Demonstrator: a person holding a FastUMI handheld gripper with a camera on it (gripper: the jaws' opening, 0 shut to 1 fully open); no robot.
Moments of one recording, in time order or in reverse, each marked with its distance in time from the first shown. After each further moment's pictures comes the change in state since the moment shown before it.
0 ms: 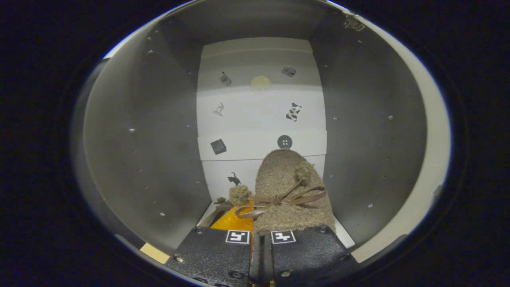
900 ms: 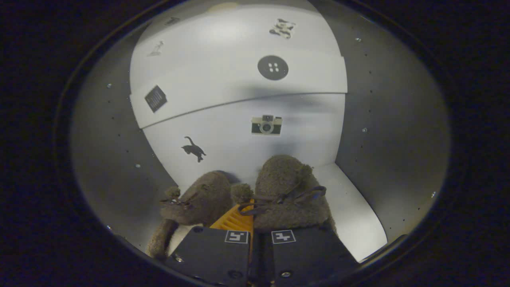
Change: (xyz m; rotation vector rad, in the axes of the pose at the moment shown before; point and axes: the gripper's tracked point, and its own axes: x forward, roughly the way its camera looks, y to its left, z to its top) arm 0.111 -0.023 -0.084 0.106 0.410 -0.091
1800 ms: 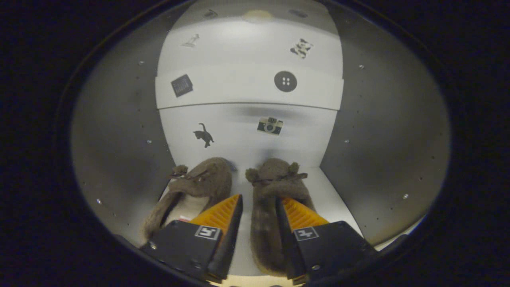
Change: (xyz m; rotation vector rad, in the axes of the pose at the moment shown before) arm -0.069 0.000 -0.014 -0.147 -0.150 -0.063
